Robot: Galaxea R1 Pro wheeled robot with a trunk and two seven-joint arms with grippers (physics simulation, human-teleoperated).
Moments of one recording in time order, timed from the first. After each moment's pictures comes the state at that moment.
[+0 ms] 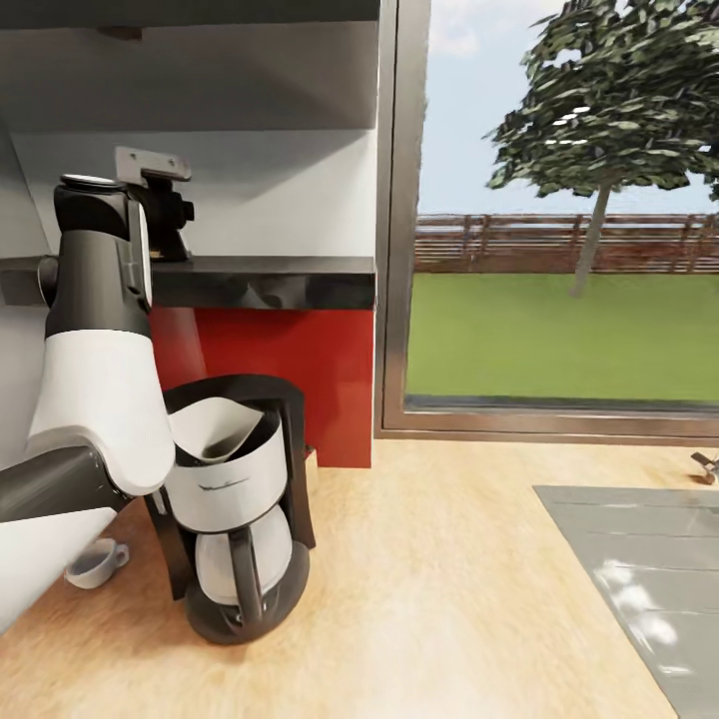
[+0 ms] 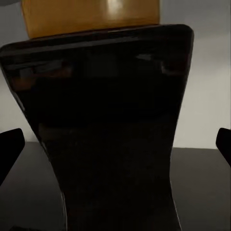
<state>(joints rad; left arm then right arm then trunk) -1.52 -0.06 0.26 -1.09 -0.62 0.77 -0.18 -0.01 -0.06 0.00 -0.03 0.00 -0.17 0.24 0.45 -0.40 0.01</state>
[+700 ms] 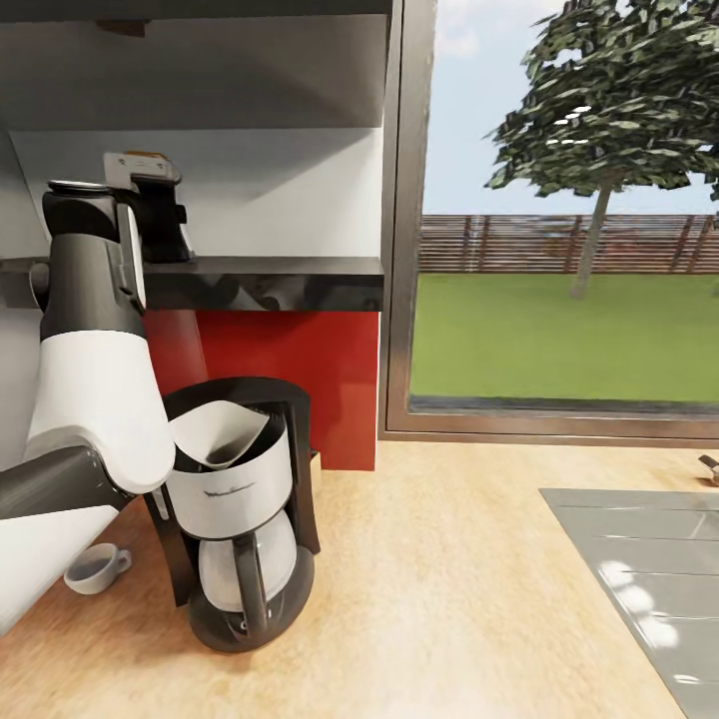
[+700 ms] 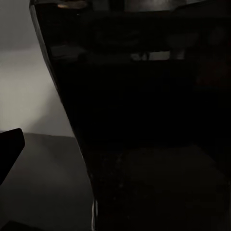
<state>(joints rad) -1.52 -0.06 0.32 -1.09 -0.62 0.77 -0.18 -0.01 -0.06 0.00 -0.03 0.00 -0.17 0.24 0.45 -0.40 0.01</state>
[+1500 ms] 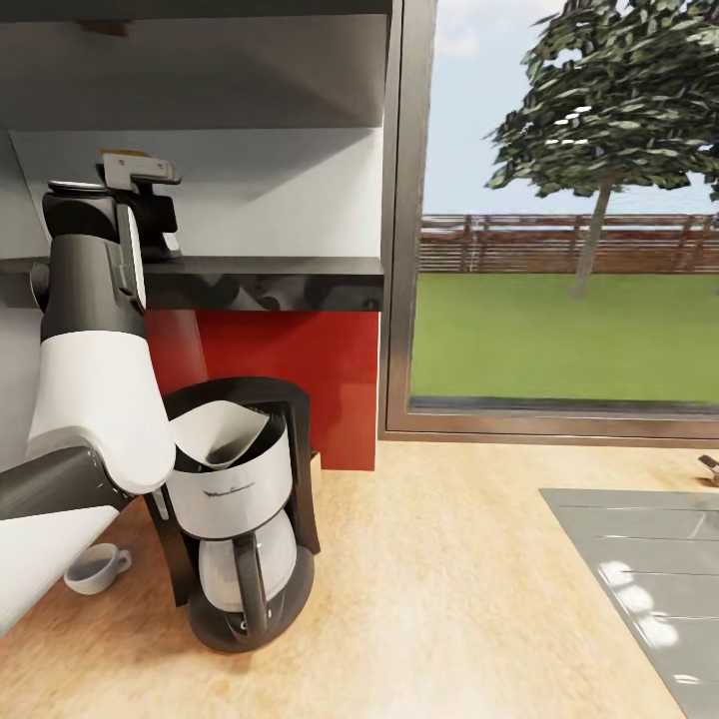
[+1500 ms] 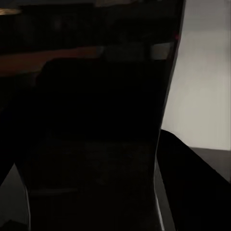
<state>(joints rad) -1.52 -0.06 0.32 -1.09 -0.61 0.77 -0.17 -0.01 -0.06 0.00 -0.03 0.00 -0.17 0.24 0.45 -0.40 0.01</state>
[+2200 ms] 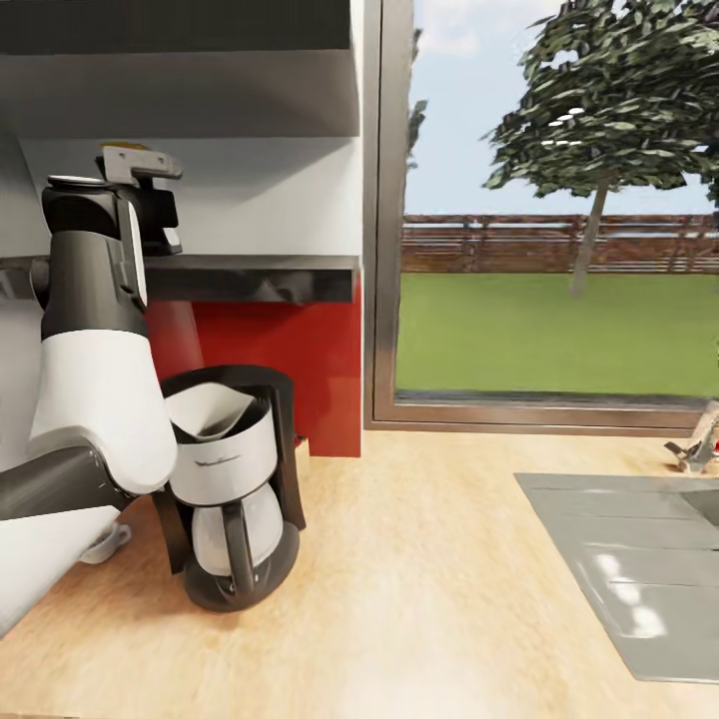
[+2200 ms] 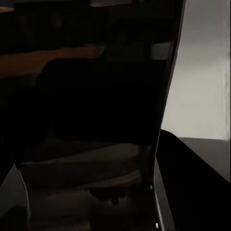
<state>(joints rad) -1.52 -0.07 0.31 -1.11 -0.61 0.77 -0.18 -0.01 -0.06 0.00 -0.03 0.00 -0.17 0.24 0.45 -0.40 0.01</state>
